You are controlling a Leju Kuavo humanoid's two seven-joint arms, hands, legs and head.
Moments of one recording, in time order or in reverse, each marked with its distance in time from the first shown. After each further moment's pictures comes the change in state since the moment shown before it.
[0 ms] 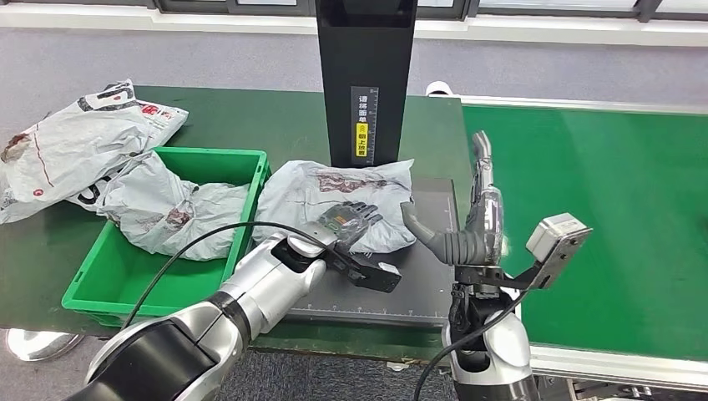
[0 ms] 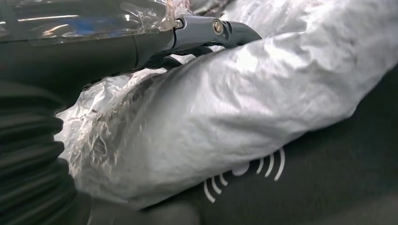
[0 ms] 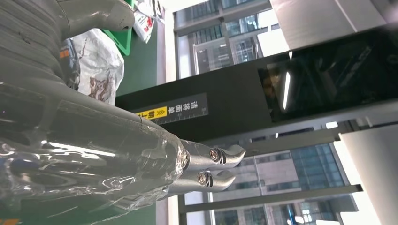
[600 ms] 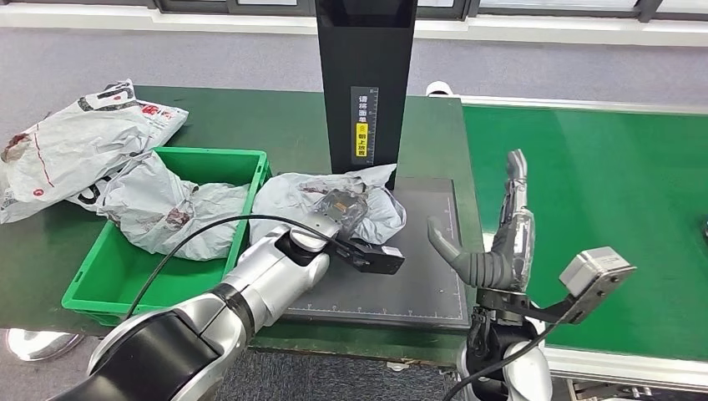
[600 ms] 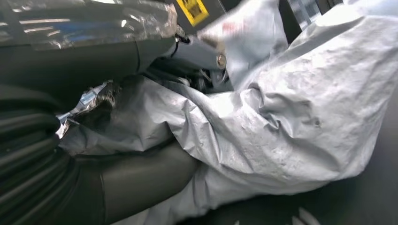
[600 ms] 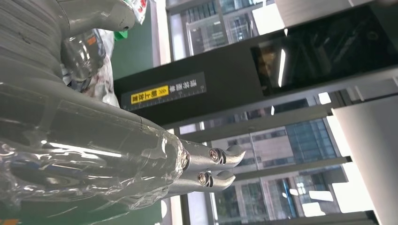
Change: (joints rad) left arm -0.044 -0.020 -0.003 0.033 -0.008 0.147 0.112; right arm 0.125 0.002 -0.030 -0.165 0.044 -0.041 0.022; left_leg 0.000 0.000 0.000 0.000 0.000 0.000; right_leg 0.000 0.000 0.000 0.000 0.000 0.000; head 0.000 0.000
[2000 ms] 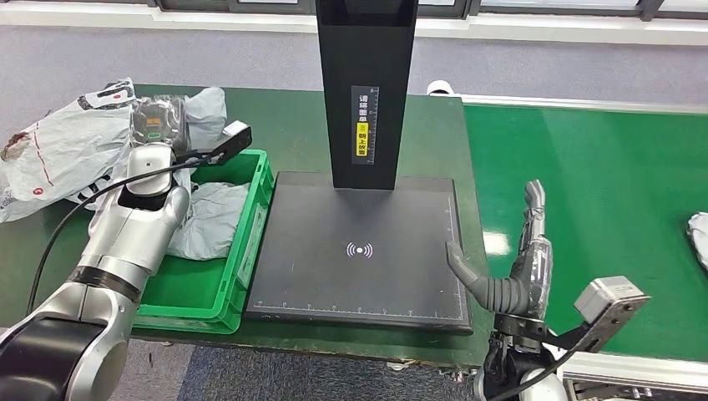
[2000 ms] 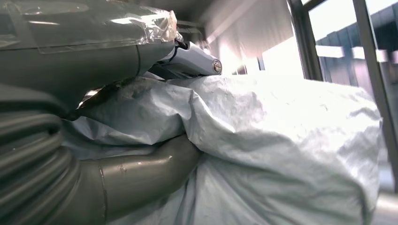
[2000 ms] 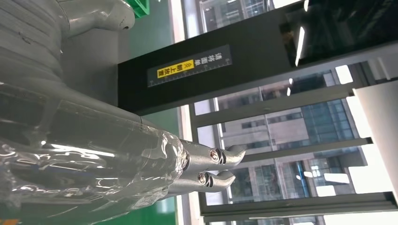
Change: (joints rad) left arm 0.064 0.445 0.355 -0.471 -0.061 0.125 0.238; right arm 0.102 -0.039 -0.049 -0.035 0.005 0.003 -0.004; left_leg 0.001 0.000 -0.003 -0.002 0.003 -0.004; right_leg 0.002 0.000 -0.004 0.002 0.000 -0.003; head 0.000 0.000
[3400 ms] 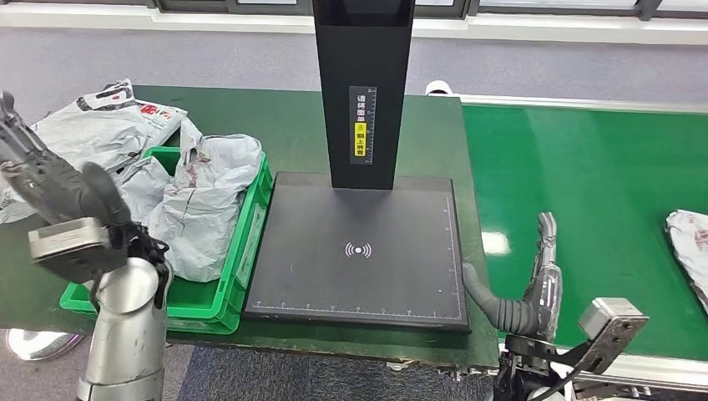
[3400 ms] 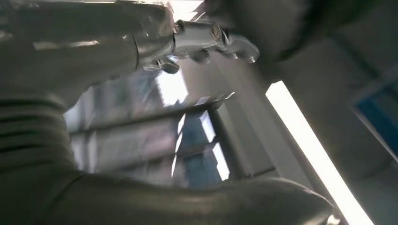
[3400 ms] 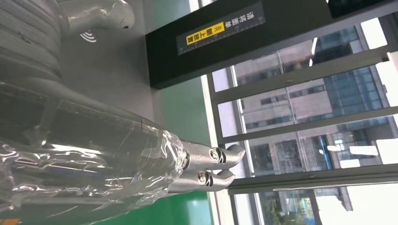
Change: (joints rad) left arm 0.500 -0.184 0.136 -0.908 1.269 0.501 -0.839; right arm 0.077 -0.052 -0.038 0.035 -0.018 -0.078 -0.030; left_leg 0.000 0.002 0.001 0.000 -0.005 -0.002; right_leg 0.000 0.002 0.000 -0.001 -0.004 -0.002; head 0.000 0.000
